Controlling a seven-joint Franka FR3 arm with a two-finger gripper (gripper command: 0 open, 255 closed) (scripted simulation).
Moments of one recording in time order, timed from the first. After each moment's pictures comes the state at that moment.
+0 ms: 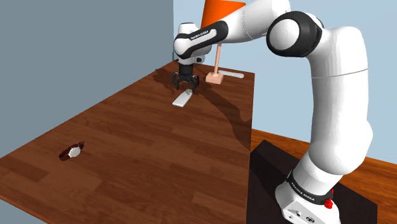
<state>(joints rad) -0.09 0.49 0.10 -1.53 -0.05 2.01 1.08</state>
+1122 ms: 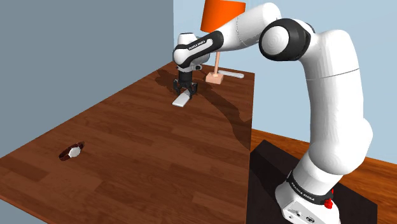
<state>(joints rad) -0.09 0.57 0.09 -1.53 -0.05 2.08 1.10</state>
